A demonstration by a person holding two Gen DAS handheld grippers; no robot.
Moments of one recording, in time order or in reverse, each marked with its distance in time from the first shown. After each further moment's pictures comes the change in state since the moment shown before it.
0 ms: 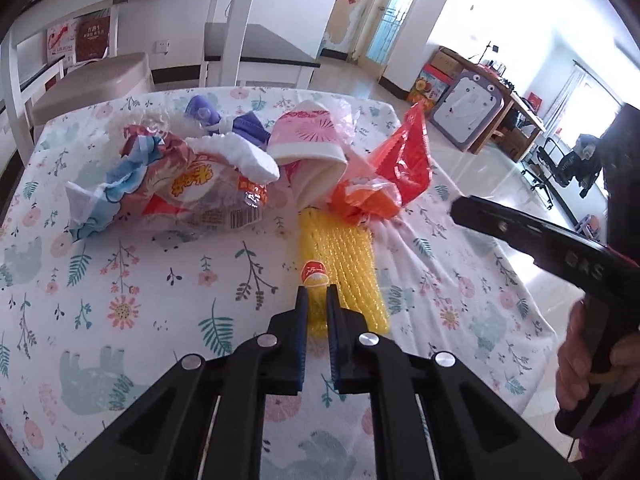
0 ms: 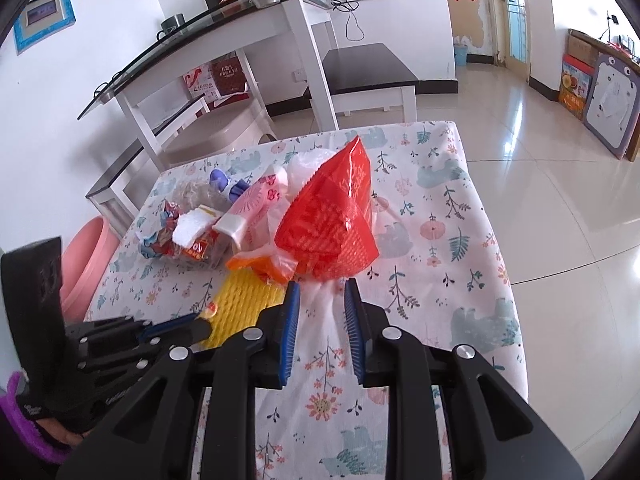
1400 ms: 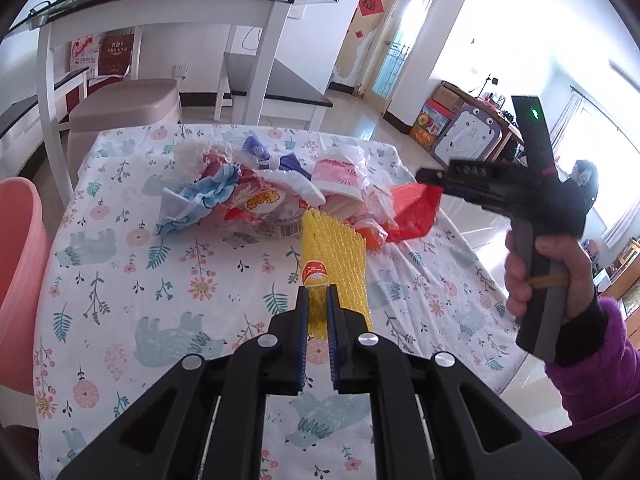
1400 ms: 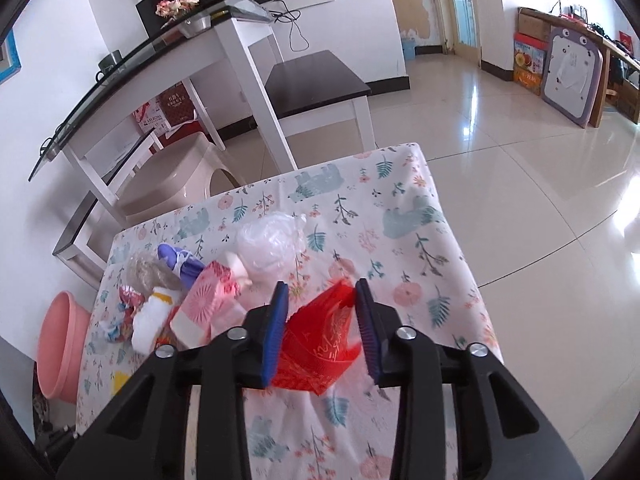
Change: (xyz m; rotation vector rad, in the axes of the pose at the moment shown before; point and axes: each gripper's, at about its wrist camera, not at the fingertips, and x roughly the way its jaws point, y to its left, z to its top) left arm -0.077 0.019 -0.021 -0.034 -0.127 0.014; right arm 0.028 -0.016 0.048 0.161 -0.034 -0.116
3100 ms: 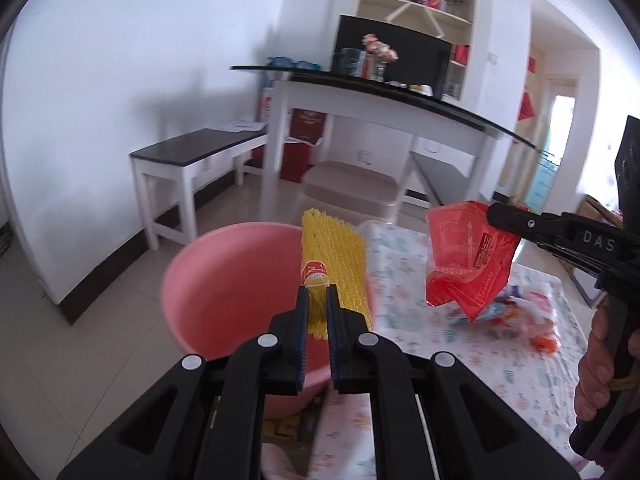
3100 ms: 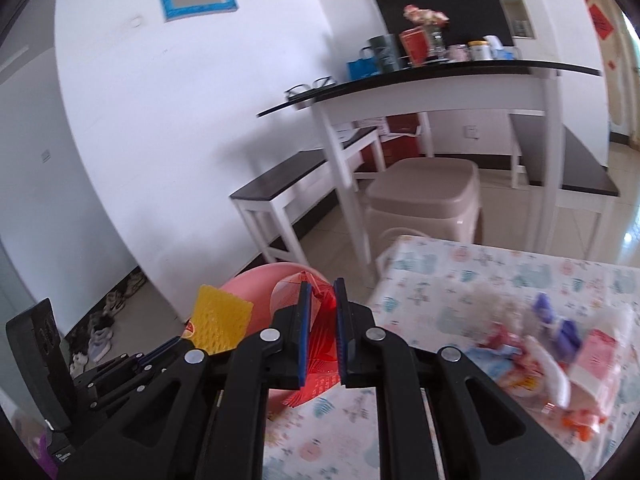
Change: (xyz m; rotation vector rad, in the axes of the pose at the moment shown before) left arm -0.173 0.156 -0.030 -0.280 -0.345 0.569; right arm -0.044 0.291 -0.040 -0.429 -0.076 0.600
